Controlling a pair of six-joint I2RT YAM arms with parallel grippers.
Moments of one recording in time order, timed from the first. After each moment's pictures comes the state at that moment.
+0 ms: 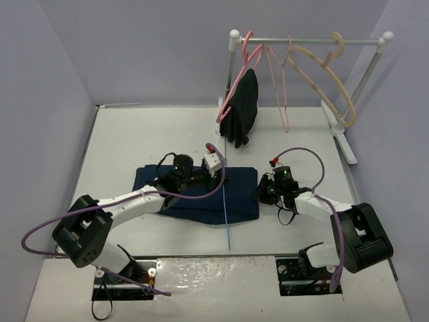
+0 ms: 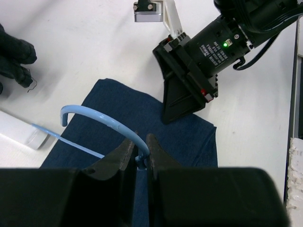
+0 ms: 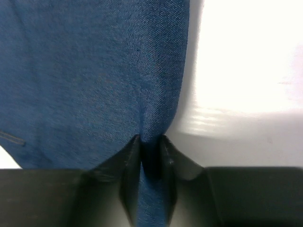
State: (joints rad) left arm -0.73 1.46 0.79 0.41 0.48 0.04; right arm 0.33 1.35 0.45 0.05 -0.24 0.59
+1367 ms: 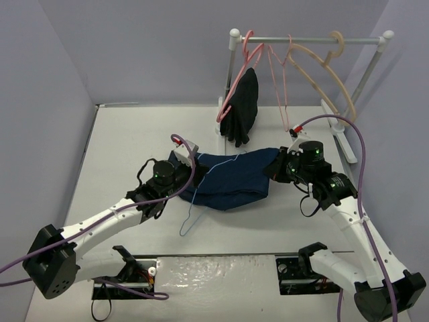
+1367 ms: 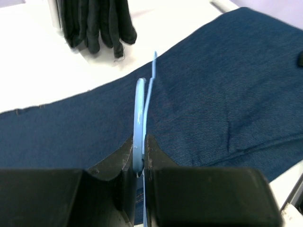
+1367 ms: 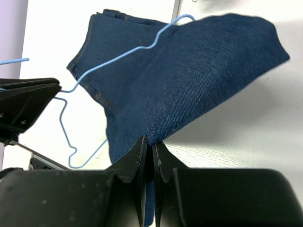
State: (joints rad) left arm -0.72 1.14 0.69 0.26 0.03 -0.24; right arm 0.34 0.94 0.95 -0.61 -0.21 0.50
